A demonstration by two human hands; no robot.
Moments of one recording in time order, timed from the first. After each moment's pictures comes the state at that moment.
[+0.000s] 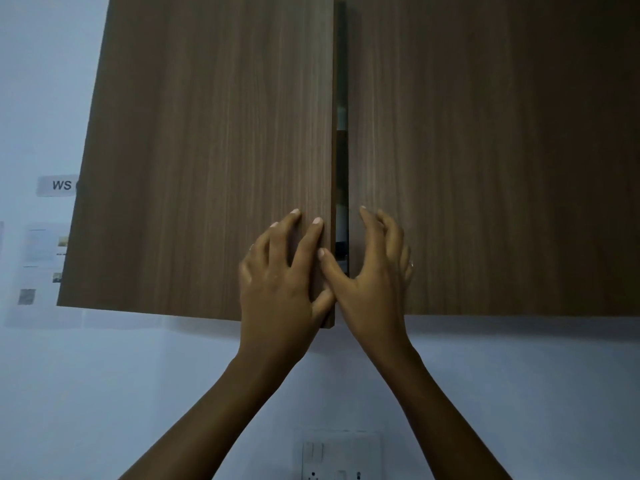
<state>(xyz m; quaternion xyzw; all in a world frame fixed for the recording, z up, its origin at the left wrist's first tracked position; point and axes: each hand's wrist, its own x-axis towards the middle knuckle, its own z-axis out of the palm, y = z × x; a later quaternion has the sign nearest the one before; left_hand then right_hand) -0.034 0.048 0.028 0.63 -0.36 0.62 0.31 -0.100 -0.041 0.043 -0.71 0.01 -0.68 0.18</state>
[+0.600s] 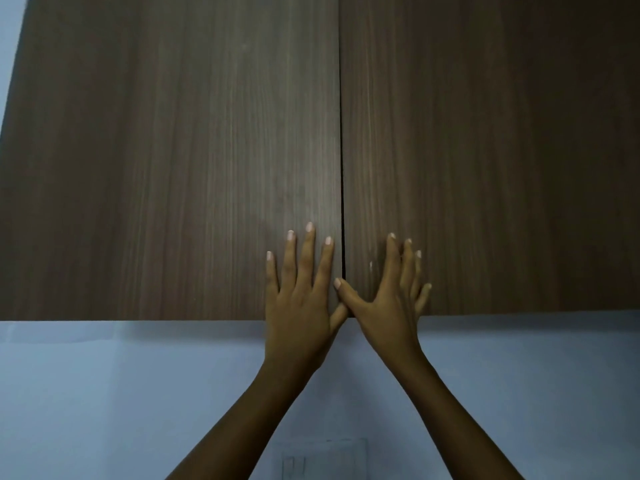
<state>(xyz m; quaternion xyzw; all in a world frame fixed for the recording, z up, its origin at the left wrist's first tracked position) 0.037 -0.023 0.013 0.67 -0.37 0.60 0.22 -0.049 -0.108 0.017 -0.74 0.14 -0.64 0.14</state>
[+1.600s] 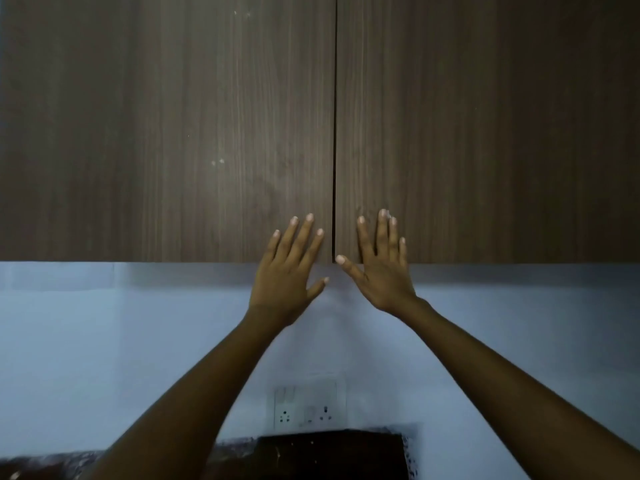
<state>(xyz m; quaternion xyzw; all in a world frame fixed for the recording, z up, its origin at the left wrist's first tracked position) 0.071 -0.008 -0.012 0.71 -0.44 0.55 0.08 -0.054 -0.146 -0.001 -0.87 0.18 -0.45 -0.06</state>
